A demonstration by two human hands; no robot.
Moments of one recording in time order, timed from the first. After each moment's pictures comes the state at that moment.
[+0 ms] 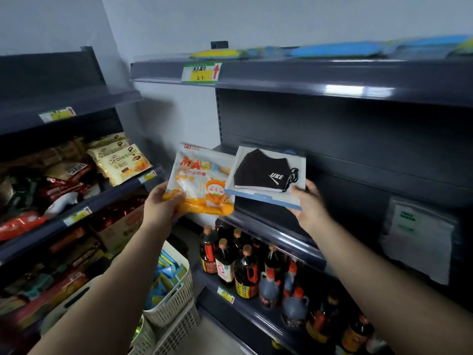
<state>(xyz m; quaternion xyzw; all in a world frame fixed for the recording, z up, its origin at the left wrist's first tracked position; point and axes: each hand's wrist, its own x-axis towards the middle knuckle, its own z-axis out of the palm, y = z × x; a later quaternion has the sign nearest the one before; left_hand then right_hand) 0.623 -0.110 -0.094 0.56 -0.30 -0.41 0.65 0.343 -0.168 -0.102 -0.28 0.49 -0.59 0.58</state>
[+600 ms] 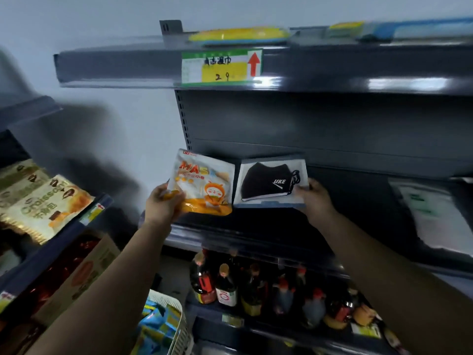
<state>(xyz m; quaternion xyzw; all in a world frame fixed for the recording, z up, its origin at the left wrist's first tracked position) 0.693 -0.295 -0.119 0.54 -0.37 -0.54 0.53 0.391 -0.246 -0.123 -0.25 0.64 -0.59 0.42</state>
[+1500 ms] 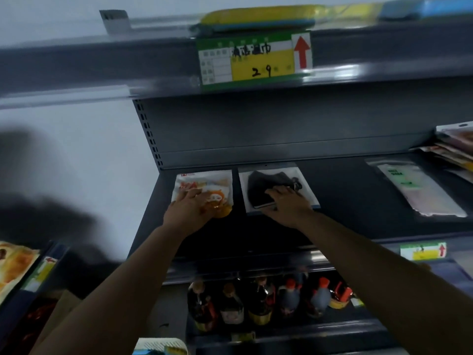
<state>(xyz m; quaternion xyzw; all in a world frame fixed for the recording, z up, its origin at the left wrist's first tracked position) 0.664 -0.389 -0.136 0.45 -0.88 -0.12 0.06 0.439 -0.274 -0.137 -0.58 0.81 -0.03 0.10</state>
